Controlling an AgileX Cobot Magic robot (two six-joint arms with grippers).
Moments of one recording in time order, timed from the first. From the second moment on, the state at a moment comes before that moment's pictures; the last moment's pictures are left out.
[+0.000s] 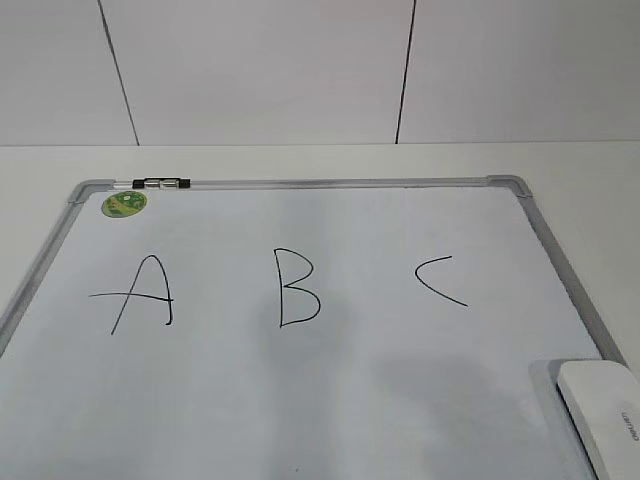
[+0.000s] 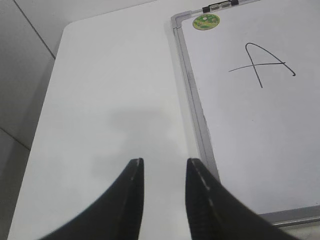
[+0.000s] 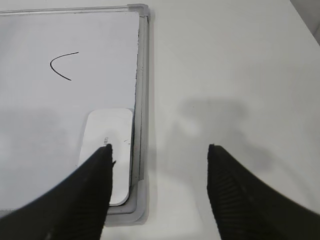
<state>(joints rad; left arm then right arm) -0.05 0.01 -0.52 0.07 1.10 0.13 0.08 -0.02 -0.50 -0.10 1.15 0.05</state>
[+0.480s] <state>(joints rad) -0.05 0.01 -0.52 0.07 1.10 0.13 0.08 -0.02 -0.50 -0.10 1.15 0.05</state>
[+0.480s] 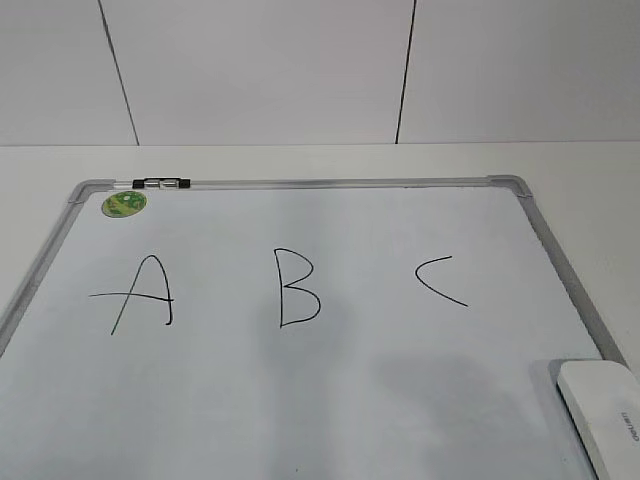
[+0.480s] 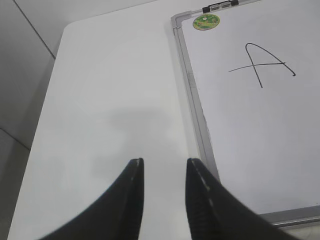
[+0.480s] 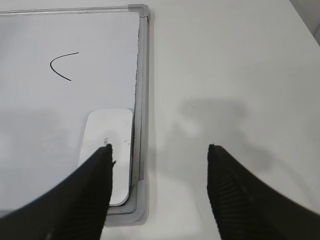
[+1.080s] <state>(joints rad) -0.05 0.01 -0.52 0.07 1.10 0.13 0.08 0.28 -0.64 -0.01 1.20 0.05</state>
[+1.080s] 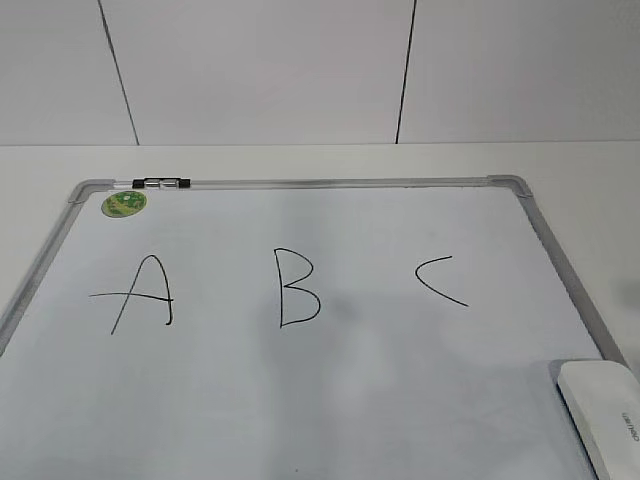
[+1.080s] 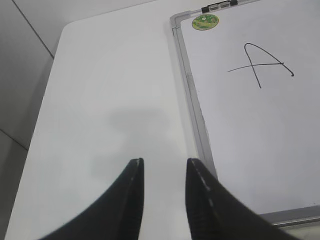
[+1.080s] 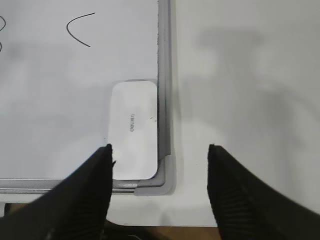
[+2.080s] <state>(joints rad) -0.05 0.69 -0.72 0.04 1.20 0.01 0.08 0.79 -0.78 0.09 1.25 0.05</state>
